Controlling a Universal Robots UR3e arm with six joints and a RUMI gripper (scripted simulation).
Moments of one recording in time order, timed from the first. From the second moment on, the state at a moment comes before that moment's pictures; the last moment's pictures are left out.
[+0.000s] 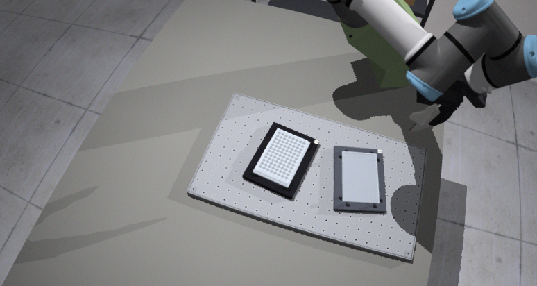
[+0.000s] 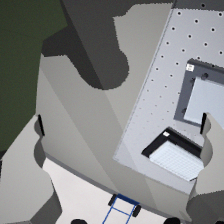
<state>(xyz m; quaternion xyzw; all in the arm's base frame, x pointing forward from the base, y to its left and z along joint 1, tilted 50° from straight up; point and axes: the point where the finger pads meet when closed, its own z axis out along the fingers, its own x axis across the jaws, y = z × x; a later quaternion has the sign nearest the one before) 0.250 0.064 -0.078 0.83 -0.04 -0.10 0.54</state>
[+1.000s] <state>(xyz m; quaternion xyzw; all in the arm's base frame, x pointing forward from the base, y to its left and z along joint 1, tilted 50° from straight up) 0.295 0.045 -0.114 0.86 -0.20 0.02 0.48</state>
